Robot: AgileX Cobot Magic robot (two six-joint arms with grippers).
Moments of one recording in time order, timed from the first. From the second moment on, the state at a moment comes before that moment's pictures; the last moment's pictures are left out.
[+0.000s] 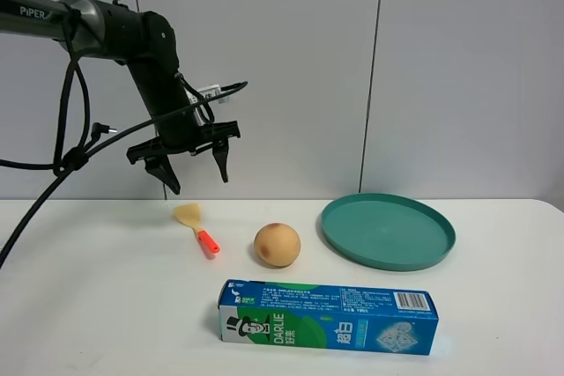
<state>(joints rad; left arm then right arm) -0.30 2.36 -2.12 -0.14 1.04 -0.41 -0.06 0.00 -0.49 0.00 1.07 0.09</state>
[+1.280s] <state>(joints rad) -0.34 2.52 -2.13 0.04 1.01 -0.58 -0.06 0.00 -0.49 0.00 1.07 0.09</state>
